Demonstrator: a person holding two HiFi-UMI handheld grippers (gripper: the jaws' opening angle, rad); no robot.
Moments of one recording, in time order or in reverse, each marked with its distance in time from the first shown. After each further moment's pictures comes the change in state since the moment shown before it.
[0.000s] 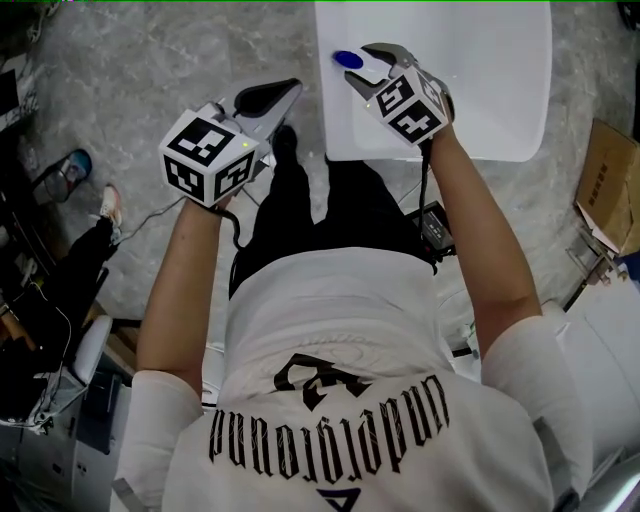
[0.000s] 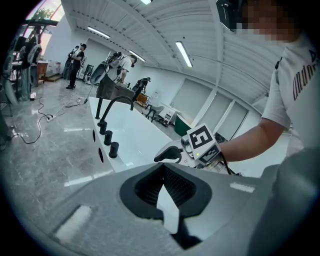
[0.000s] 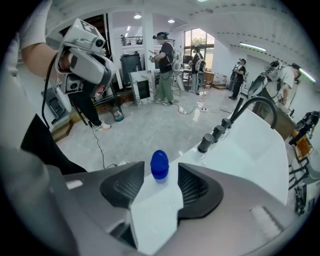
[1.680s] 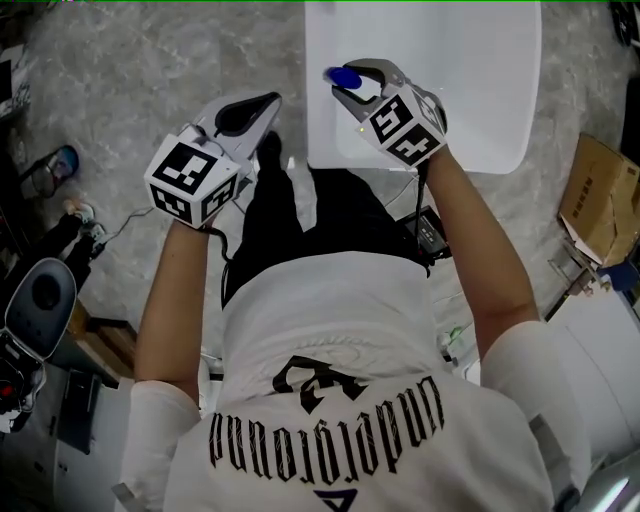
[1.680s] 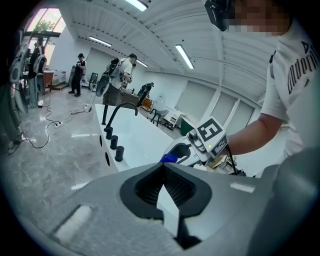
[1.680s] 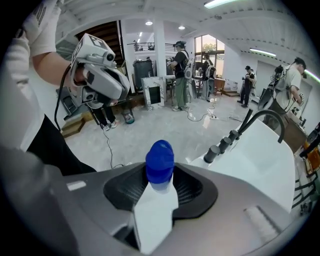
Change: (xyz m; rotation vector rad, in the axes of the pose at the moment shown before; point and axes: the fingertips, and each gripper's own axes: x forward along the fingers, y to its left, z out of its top) left arm -0.008 -0.009 0.004 0.022 -0.050 0.088; right arm -0.034 0.013 0.012 -0.083 -0.051 0.087
